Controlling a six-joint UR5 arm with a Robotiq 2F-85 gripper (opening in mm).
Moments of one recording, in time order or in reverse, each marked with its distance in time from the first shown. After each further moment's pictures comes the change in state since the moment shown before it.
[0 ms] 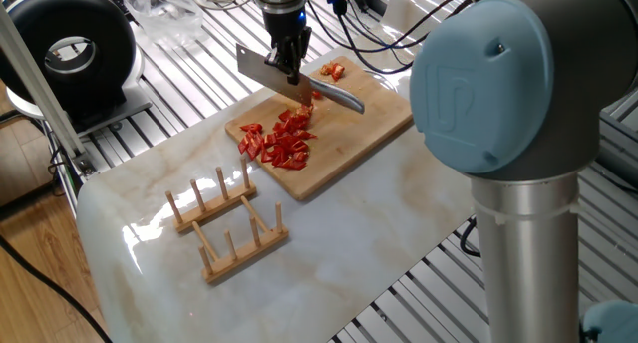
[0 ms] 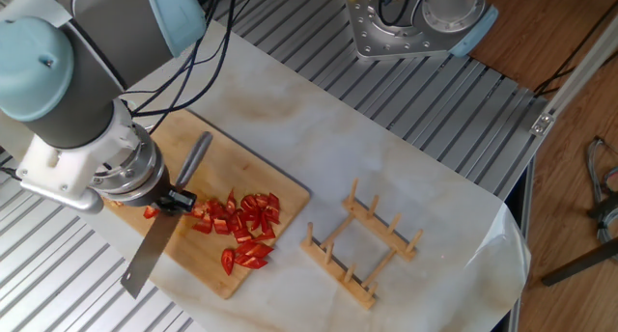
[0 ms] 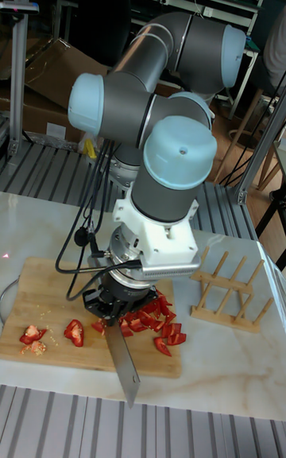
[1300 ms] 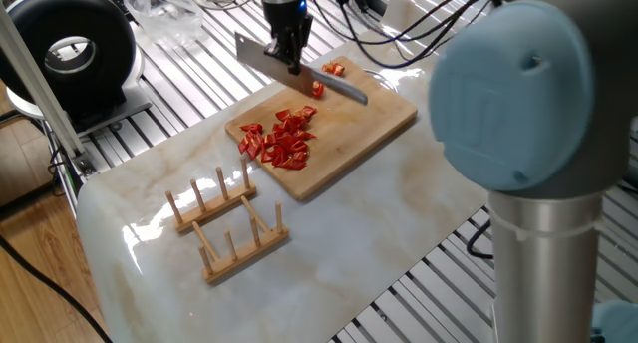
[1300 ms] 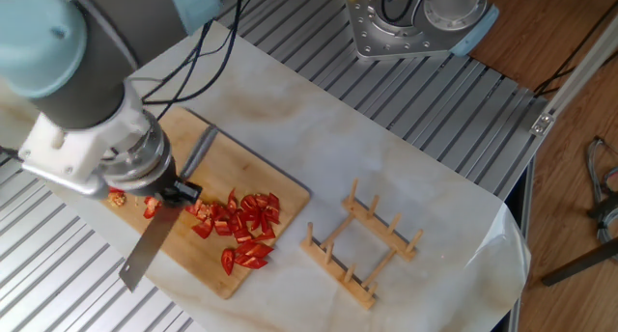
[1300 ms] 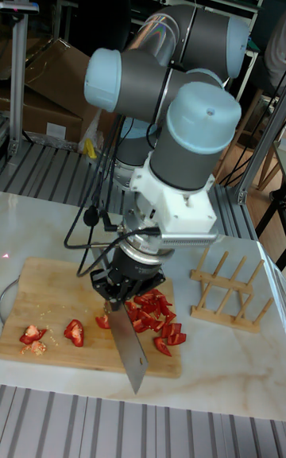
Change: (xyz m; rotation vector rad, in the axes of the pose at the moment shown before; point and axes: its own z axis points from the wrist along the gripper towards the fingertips) arm 0.014 -0.004 -0.037 0.088 -0.033 -0.024
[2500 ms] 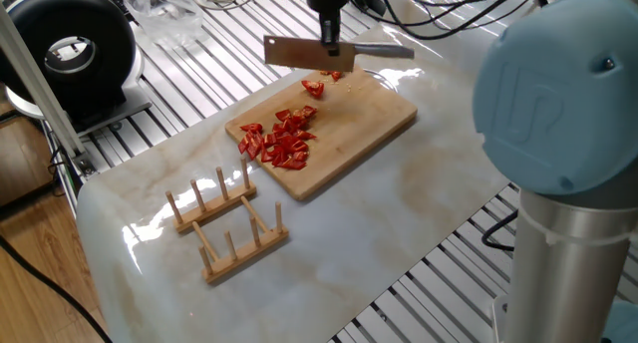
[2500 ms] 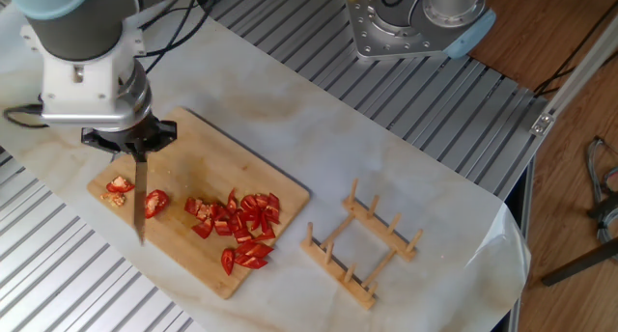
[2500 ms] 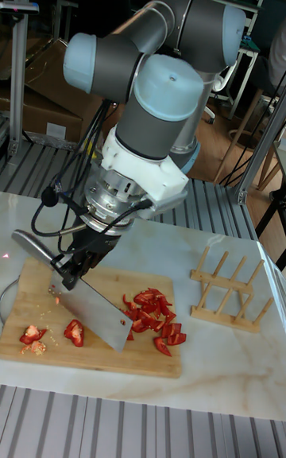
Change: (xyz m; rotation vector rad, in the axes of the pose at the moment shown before) arm 0.042 -0.071 0.000 0.118 0.017 -0.543
